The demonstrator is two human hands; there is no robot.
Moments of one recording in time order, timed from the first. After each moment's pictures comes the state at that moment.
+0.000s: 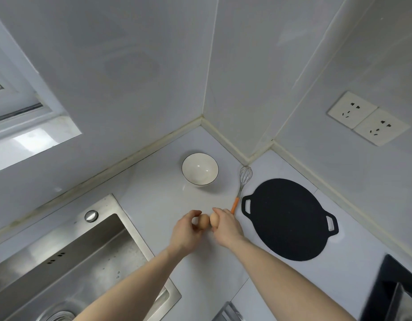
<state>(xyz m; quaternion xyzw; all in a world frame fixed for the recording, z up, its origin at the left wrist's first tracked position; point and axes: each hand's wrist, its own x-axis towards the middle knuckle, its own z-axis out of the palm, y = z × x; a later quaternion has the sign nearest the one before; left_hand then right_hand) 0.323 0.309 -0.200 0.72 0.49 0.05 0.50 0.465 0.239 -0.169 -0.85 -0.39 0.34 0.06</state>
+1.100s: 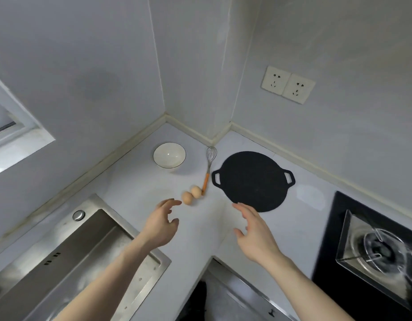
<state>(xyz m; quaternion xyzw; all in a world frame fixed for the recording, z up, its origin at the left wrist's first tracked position) 0.261 0.257 -0.093 0.83 0.37 -0.01 0.42 0.431 0.025 -0.061 -0.86 -0.32 0.26 0.30</state>
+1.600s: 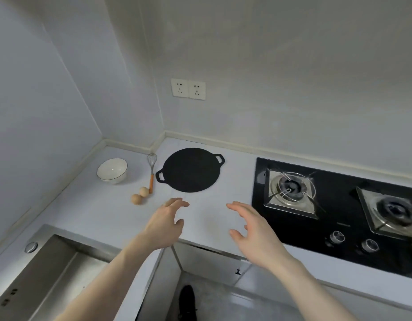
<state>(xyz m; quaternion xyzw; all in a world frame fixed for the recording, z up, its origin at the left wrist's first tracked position) 0.282 0.065 -0.002 0.94 0.14 -0.05 0.31 0.349 -0.199 0.028 -0.88 -0.26 0.16 0.36</state>
